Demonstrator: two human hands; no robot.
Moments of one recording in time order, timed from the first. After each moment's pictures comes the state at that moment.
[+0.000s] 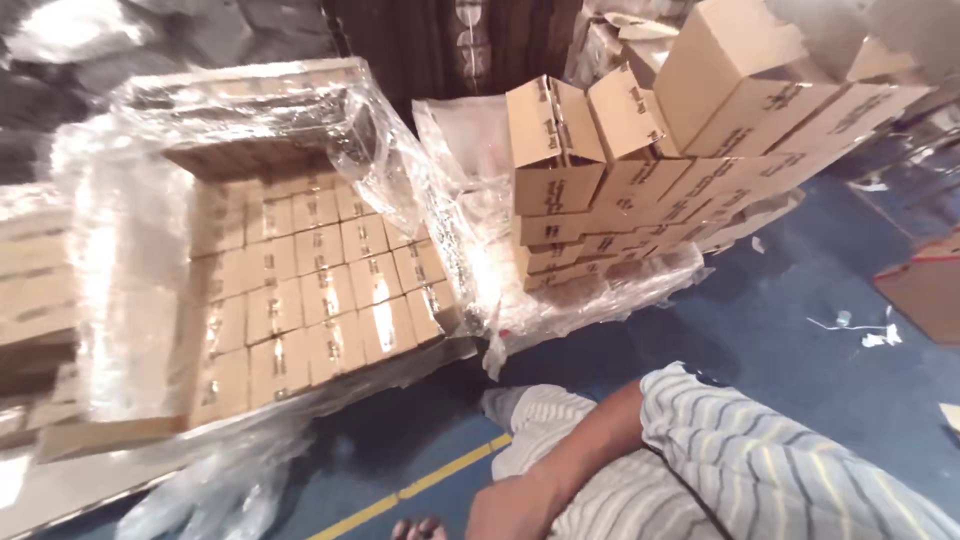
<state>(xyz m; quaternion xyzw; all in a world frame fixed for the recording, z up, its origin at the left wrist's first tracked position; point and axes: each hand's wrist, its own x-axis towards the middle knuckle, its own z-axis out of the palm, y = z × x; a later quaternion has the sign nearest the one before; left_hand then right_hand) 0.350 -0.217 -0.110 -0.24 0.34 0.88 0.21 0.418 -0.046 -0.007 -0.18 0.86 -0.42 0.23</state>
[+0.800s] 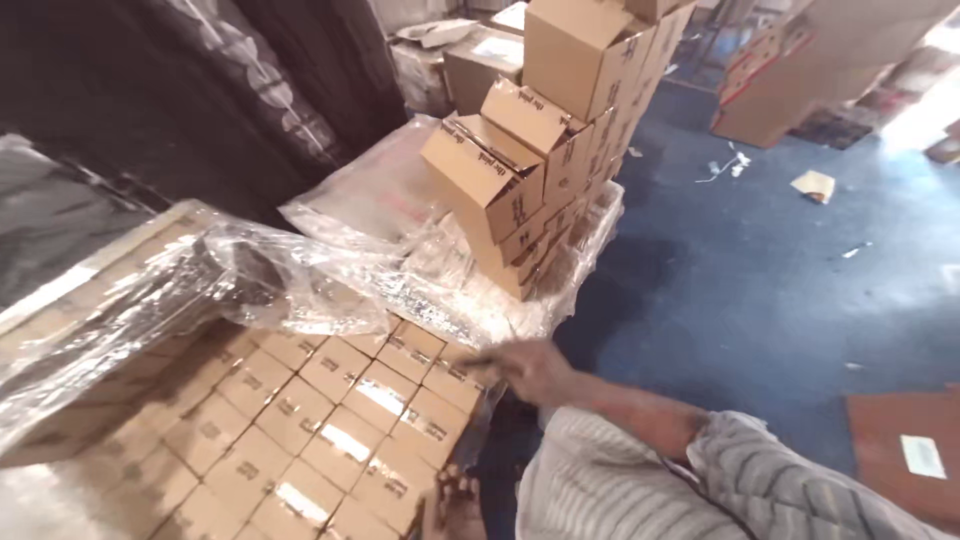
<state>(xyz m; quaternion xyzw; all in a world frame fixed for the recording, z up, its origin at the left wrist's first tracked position) 0.061 -0.107 -0.057 0.04 0.47 0.66 0.58 0.266 0.049 0.014 0.43 0.78 -0.27 -0.37</state>
